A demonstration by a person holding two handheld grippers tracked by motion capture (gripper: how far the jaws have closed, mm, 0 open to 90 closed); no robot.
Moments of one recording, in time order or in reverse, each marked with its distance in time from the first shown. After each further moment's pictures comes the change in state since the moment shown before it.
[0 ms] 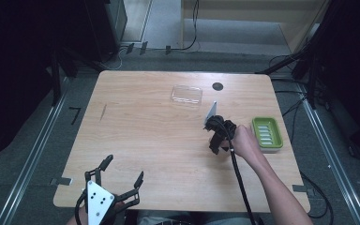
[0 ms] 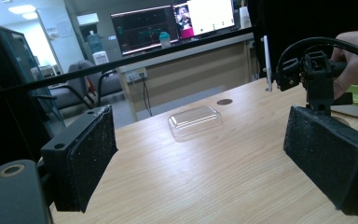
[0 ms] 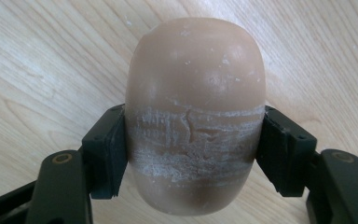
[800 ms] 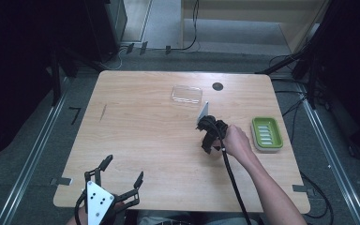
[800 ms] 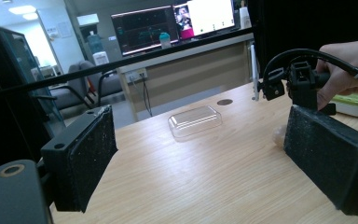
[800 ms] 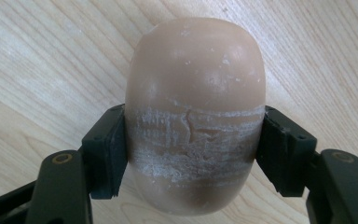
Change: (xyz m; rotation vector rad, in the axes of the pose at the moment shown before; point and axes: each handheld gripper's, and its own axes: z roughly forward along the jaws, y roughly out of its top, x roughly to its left) left arm 0.000 0.000 -0.001 0.000 0.000 0.003; right arm 0.013 0.020 0.008 -0.013 0.013 -0.019
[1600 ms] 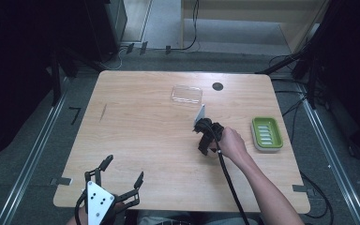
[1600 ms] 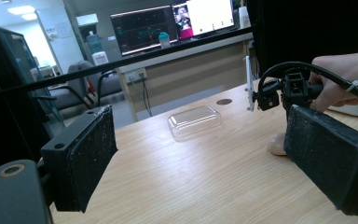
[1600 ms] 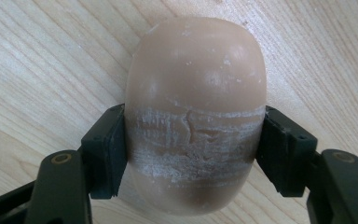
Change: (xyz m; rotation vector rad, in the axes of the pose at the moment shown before) left arm 0.000 0.000 0.000 0.001 -0.002 0.001; right arm 0.007 0.008 0.016 0.000 0.000 0.006
